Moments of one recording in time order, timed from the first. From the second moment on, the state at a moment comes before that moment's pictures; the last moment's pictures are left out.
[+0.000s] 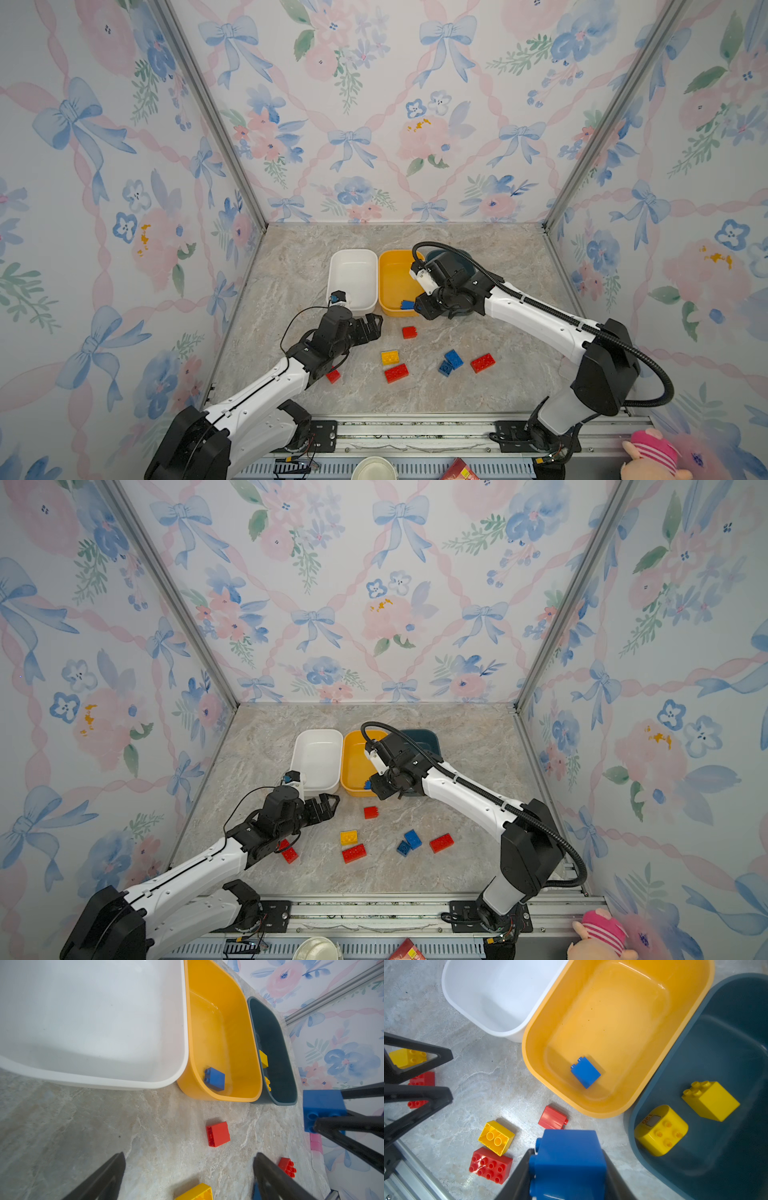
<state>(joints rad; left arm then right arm) -0.56 1.00 0.43 -0.05 0.00 -0.76 0.74 1.63 1.34 -0.71 -0.04 0.13</state>
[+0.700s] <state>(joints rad) -0.56 0.98 0.43 -0.05 0.00 -0.76 0.70 2.03 1.60 -0.67 0.02 0.19</state>
